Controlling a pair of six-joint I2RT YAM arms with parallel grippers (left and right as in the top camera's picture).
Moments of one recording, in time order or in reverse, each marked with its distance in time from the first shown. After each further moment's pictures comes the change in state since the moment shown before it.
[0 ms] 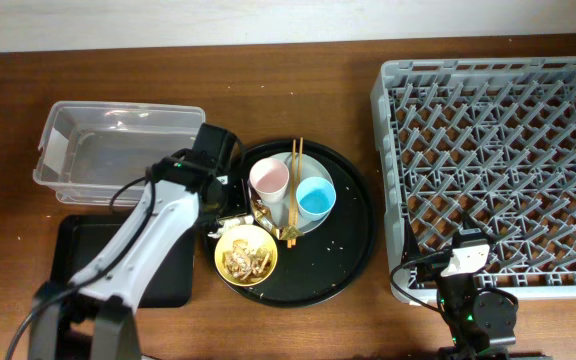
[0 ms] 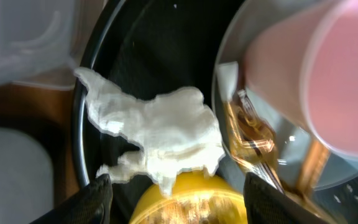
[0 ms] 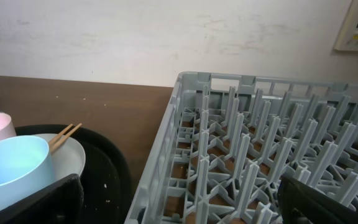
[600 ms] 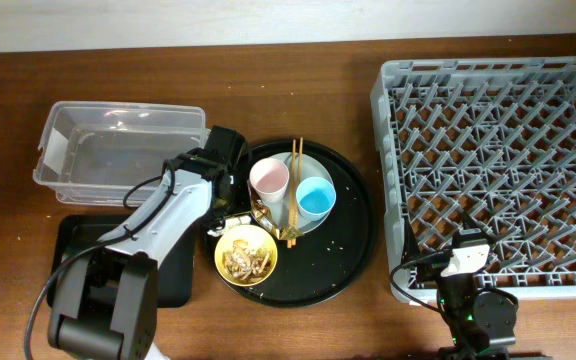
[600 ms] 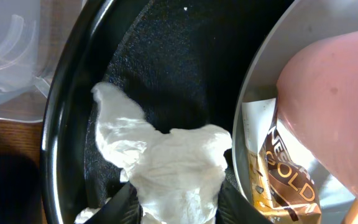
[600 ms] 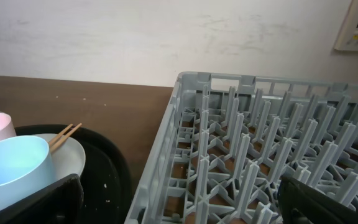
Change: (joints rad) left arm -0.002 0.137 -0.002 0.087 -0.015 -0.010; right arm 0.000 0.000 0.000 0.000 0.000 0.000
